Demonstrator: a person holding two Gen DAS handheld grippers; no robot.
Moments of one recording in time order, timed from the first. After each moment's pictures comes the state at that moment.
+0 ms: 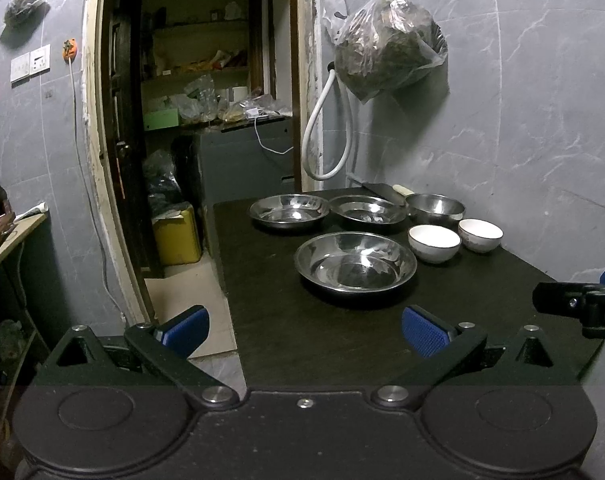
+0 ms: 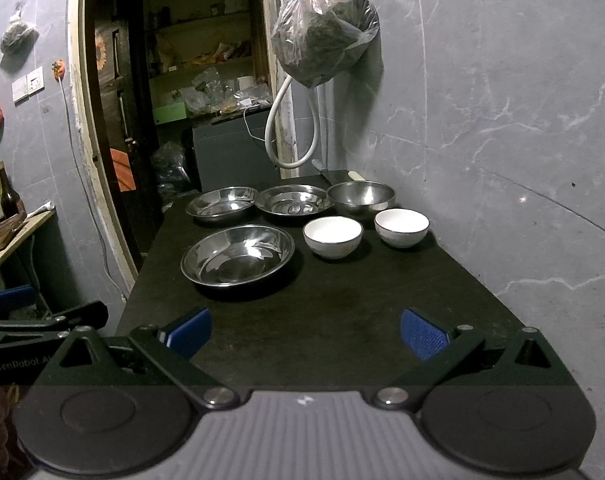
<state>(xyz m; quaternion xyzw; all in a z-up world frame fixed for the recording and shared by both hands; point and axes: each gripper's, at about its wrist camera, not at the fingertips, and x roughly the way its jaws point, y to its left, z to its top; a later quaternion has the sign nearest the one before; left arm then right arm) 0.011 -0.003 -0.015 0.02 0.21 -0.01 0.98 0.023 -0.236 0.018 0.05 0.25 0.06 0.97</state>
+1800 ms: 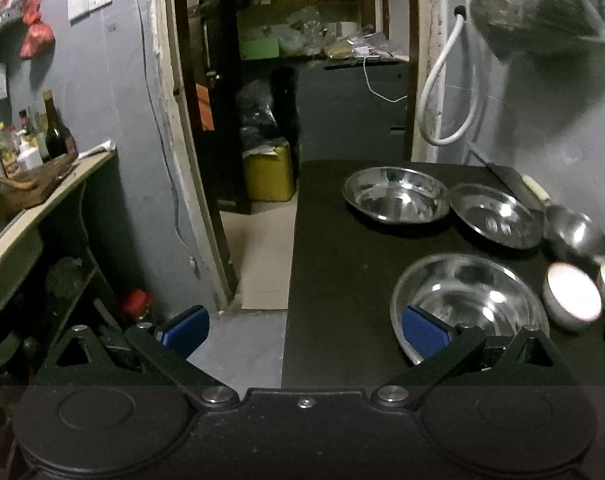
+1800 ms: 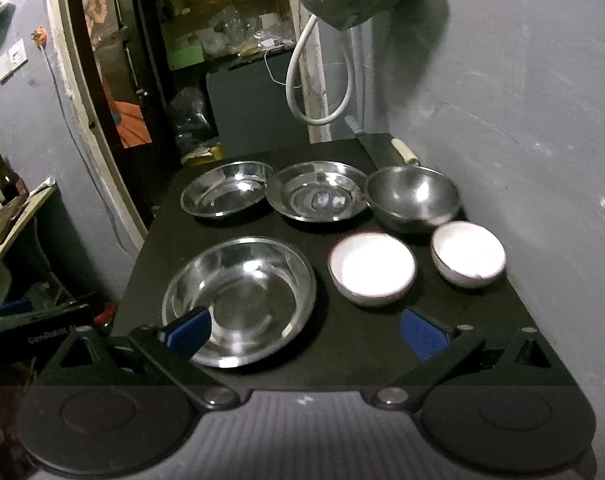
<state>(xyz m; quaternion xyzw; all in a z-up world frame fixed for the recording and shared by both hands) 0.183 0.018 0.007 -0.02 0.32 0.16 0.93 0.208 -0.222 0.040 0.05 0.35 0.11 0.93</state>
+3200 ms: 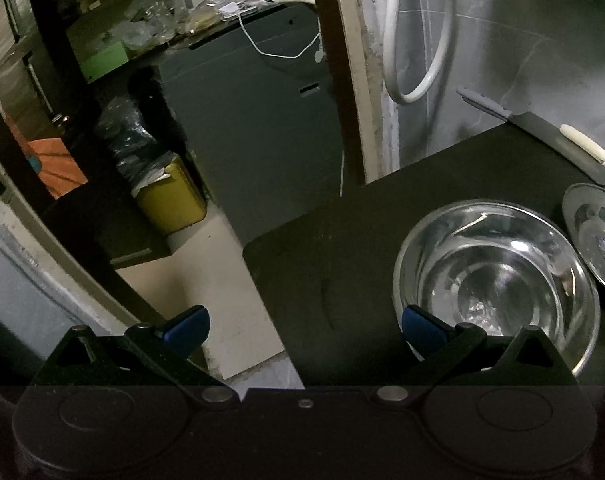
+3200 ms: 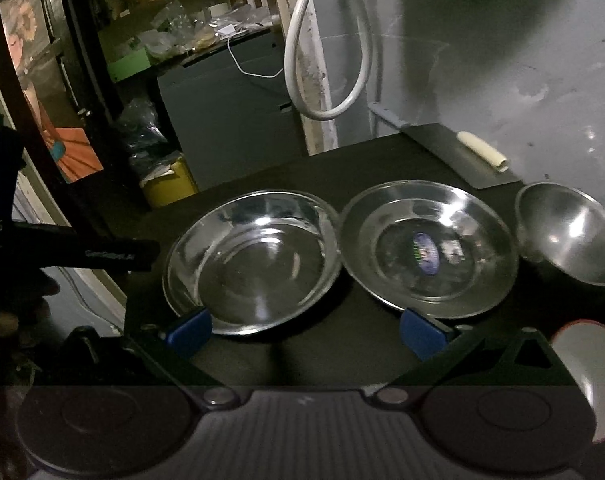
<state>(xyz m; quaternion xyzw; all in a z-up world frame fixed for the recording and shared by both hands) 0.510 0.134 -0.032 0.13 0.39 -0.04 0.91 0.407 -0.075 -0.016 0.11 0.37 0.04 0.92</state>
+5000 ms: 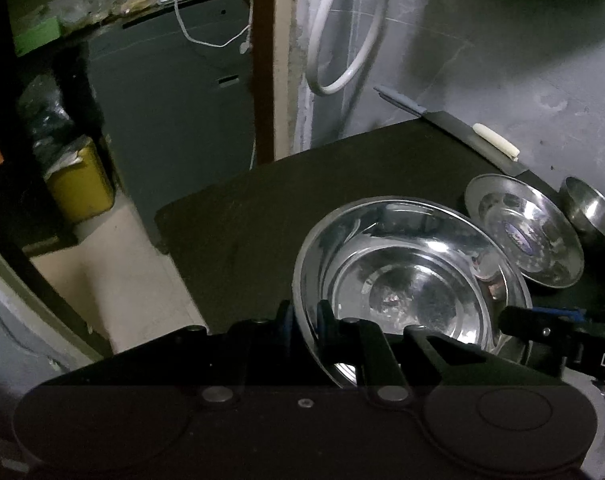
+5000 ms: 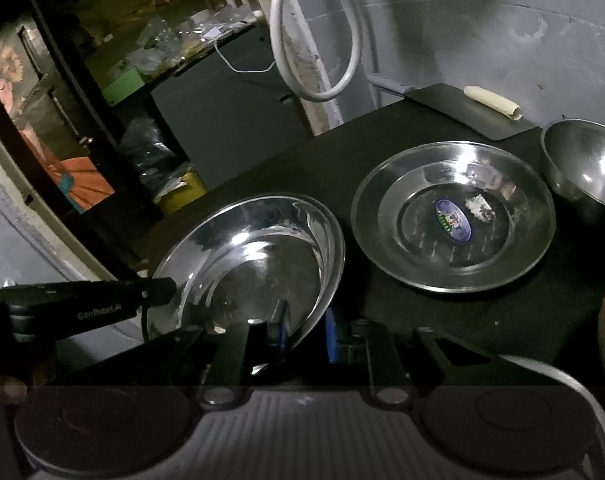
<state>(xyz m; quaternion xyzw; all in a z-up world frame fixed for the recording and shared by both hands) 0.481 0.146 -0.051 0.04 0.41 -0.17 0.90 0.417 -0.081 -0.042 0.19 0.38 0.05 0.91</state>
